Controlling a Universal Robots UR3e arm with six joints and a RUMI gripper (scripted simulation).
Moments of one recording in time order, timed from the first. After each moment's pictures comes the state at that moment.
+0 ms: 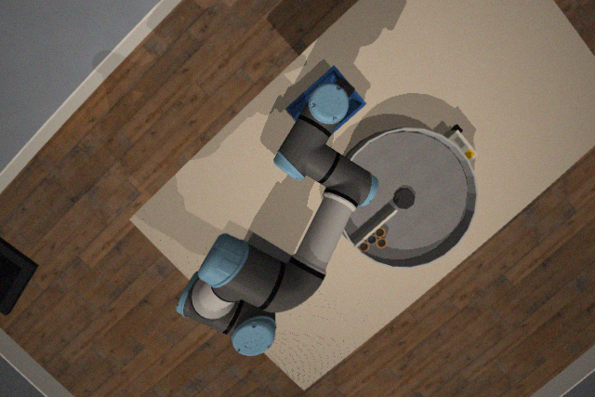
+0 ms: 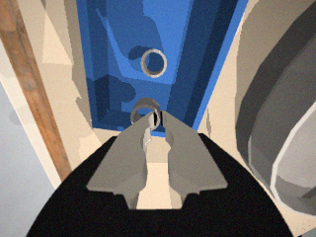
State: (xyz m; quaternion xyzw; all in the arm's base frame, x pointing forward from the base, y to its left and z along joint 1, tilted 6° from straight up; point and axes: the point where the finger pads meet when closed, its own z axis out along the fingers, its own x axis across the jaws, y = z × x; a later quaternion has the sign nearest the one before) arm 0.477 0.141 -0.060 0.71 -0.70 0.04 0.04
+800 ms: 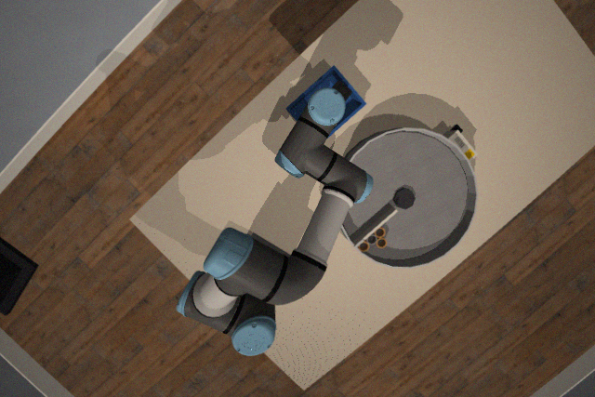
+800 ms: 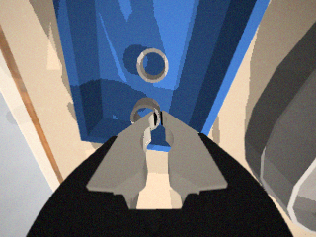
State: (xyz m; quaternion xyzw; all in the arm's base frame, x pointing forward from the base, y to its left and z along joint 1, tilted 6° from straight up) arm 0.477 0.138 -0.089 0.71 -0.70 0.04 0.04
